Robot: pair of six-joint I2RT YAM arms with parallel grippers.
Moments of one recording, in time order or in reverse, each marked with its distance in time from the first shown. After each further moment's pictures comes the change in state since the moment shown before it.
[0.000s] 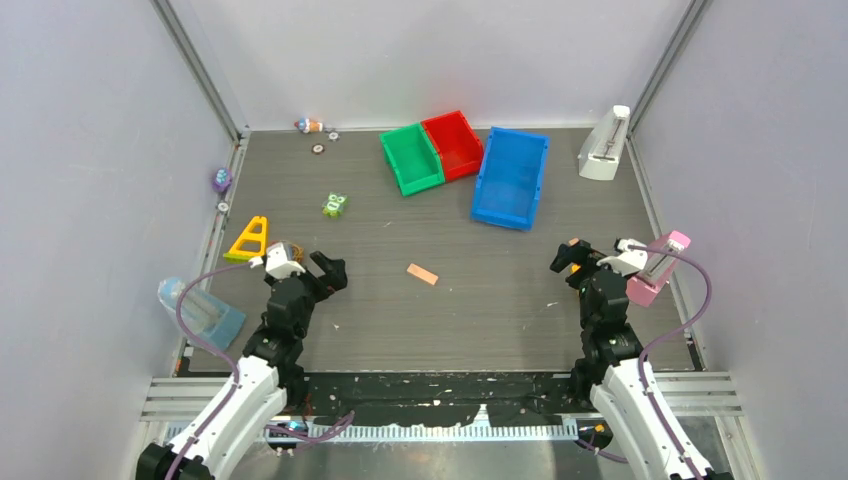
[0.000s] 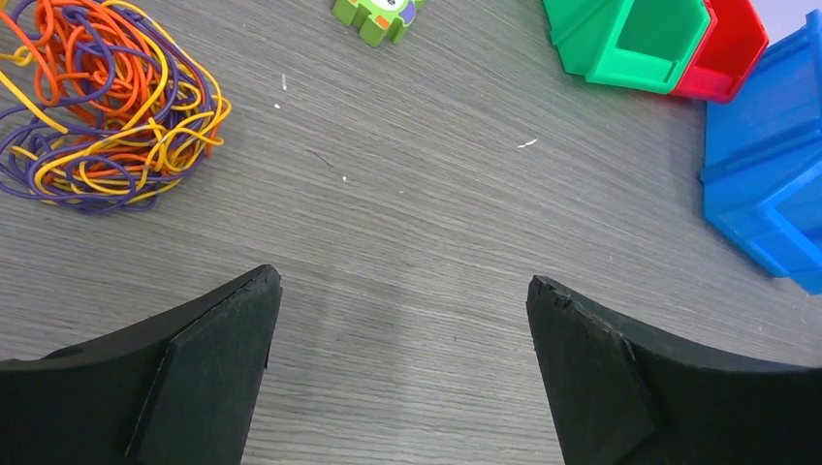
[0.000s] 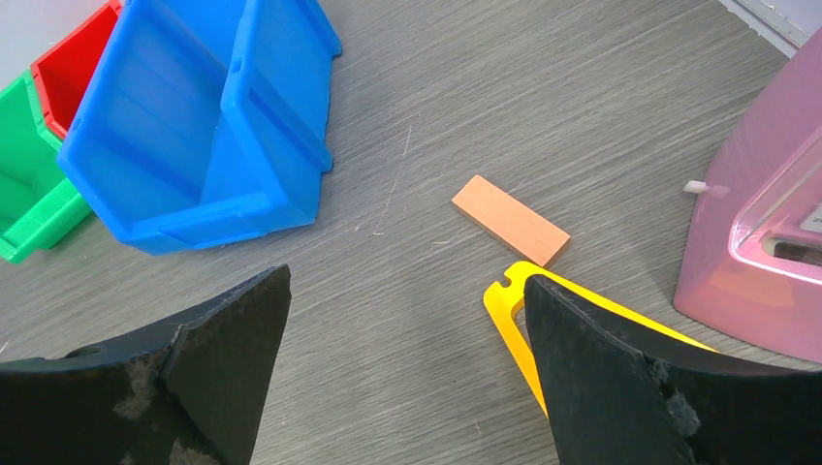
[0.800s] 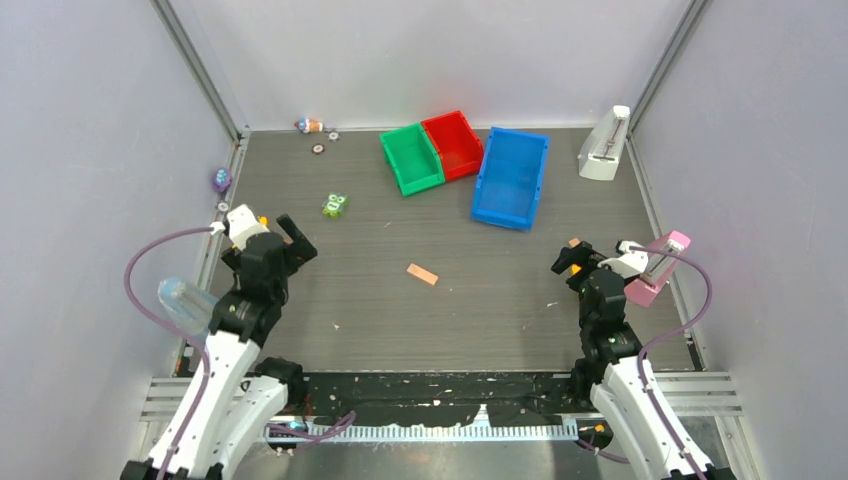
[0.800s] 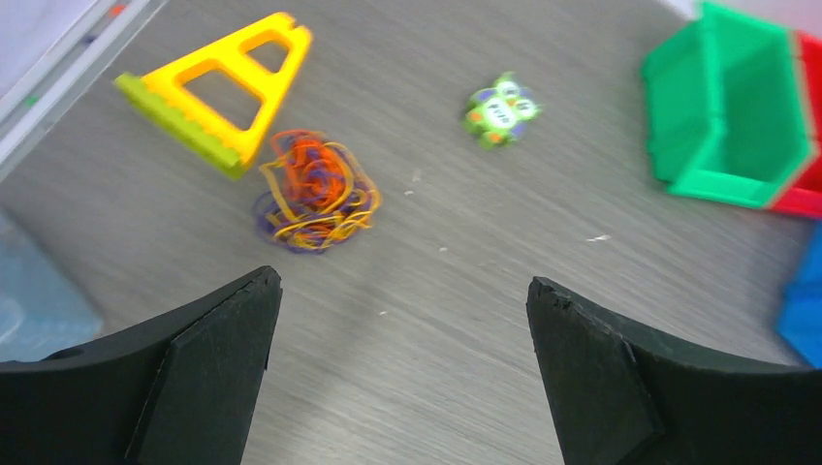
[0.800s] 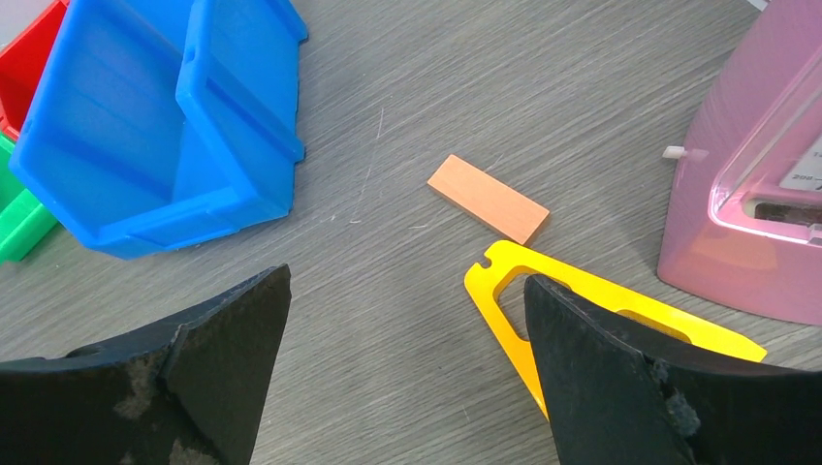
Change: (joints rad) left arm 0.050 0.046 0.508 -0.592 -0.193 0.039; right arm 0.000 0.023 0.000 -0.034 0.047 0.051
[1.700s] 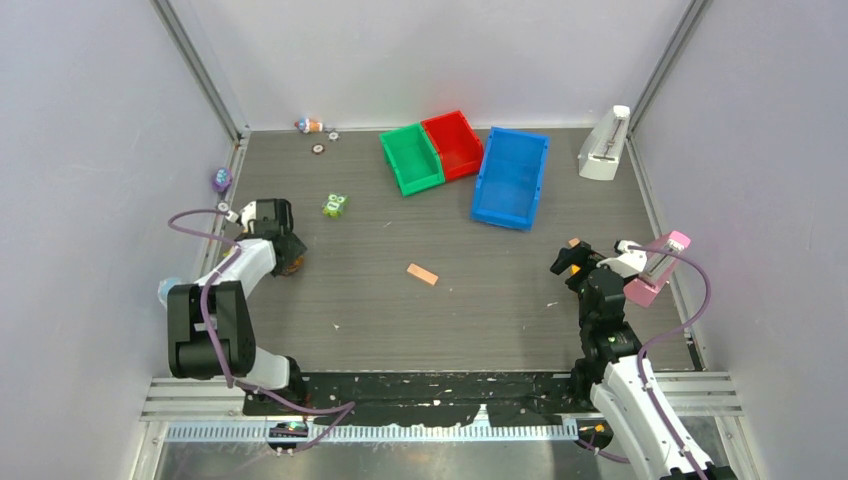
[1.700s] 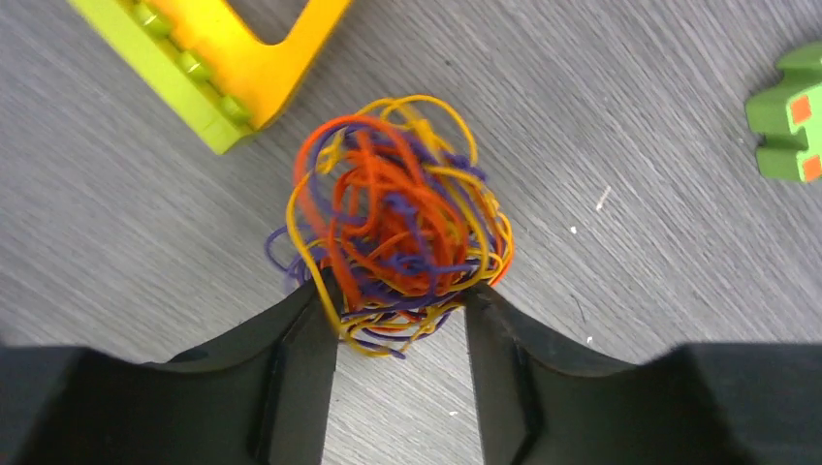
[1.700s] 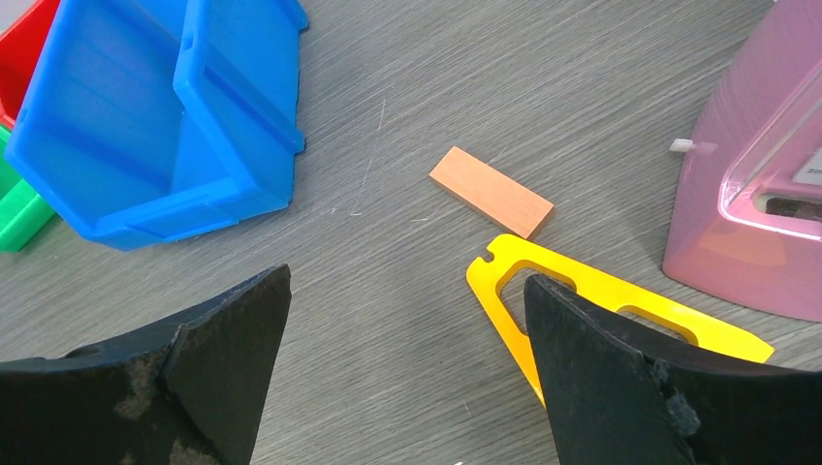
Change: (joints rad) left arm 0.342 0.830 0.158 0.099 0.189 -0.095; right arm 0.000 0.013 0.000 -0.005 -0.012 0.003
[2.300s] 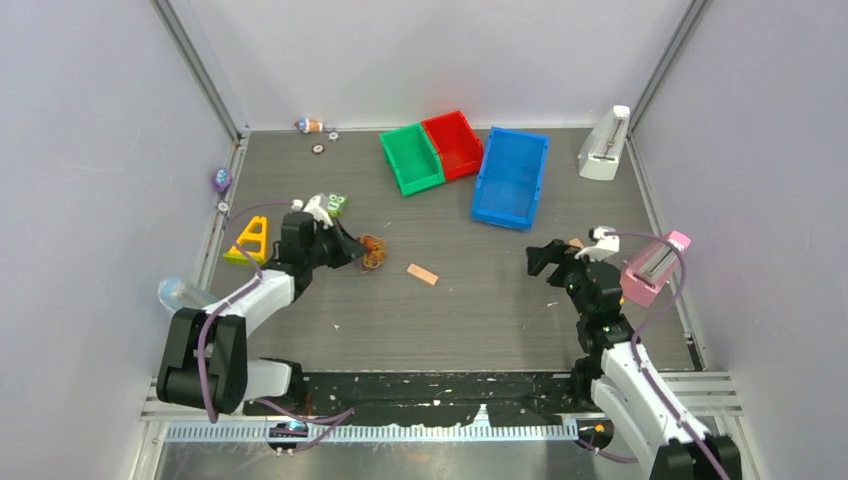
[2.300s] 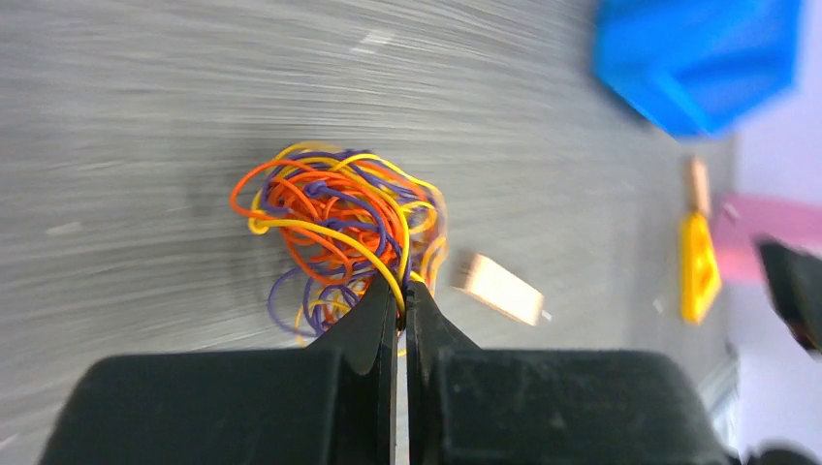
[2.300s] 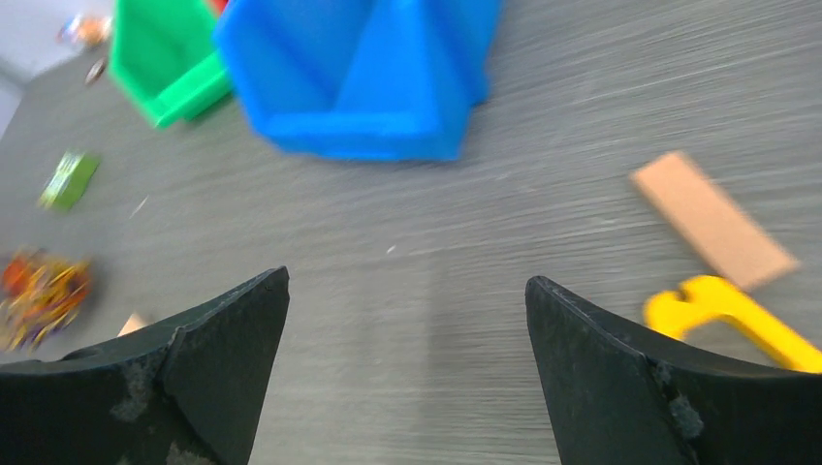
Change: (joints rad) left arm -0.188 -0.146 -0.224 0.445 0.623 0.060; right arm 0.001 0.105 -0.003 0.175 -0.333 -0.059
